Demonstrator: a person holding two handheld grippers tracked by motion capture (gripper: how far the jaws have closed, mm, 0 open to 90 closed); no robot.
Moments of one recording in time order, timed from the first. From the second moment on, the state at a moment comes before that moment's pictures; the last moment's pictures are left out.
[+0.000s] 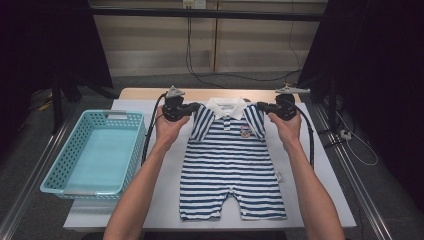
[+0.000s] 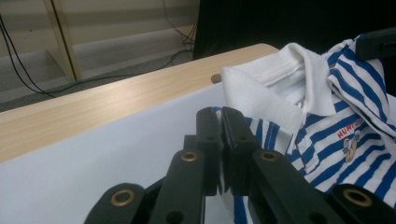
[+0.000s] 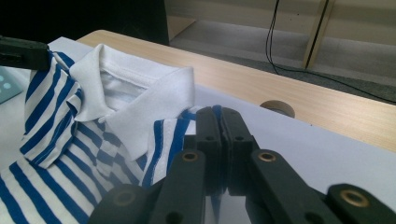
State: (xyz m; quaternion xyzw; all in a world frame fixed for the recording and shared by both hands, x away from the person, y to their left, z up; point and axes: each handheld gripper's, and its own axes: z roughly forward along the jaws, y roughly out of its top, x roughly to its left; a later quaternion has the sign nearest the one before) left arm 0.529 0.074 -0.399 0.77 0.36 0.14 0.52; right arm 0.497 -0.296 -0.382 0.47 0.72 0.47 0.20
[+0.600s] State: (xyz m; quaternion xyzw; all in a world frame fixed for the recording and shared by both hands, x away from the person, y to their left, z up) left arm 0.491 0.082 -0.398 0.78 0.33 0.15 0.51; right arm 0.455 -0.287 -0.384 0.44 0.74 0.47 0.21
